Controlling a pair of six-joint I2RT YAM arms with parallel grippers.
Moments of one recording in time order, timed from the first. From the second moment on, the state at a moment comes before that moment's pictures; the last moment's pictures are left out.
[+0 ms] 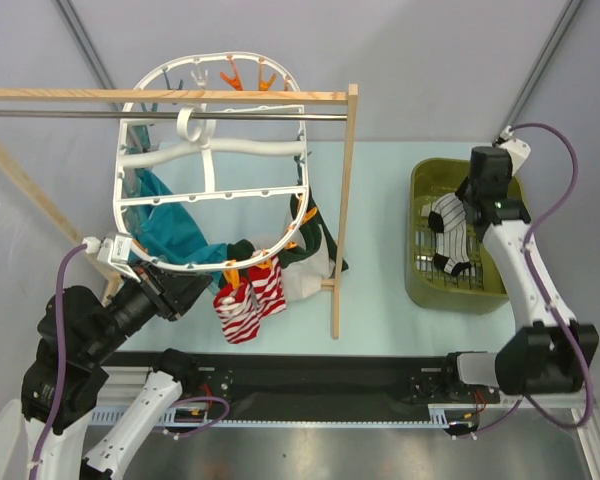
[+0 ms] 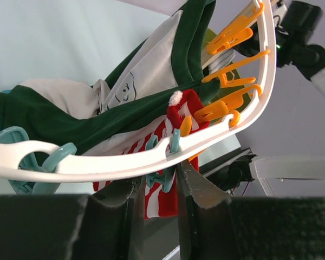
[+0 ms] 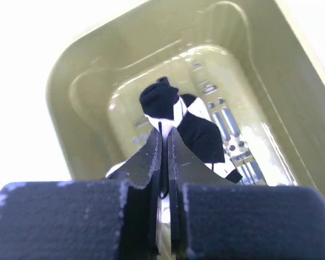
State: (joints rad) left arm -0.36 0.41 1.15 -0.90 0.28 -0.60; right arm 0.04 1.34 1.24 -0.44 0.48 0.43
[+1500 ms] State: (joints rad) left arm -0.36 0.41 1.17 -0.86 0.35 -0.78; right arm 1.30 1.25 1.12 0.11 -0.40 0.53
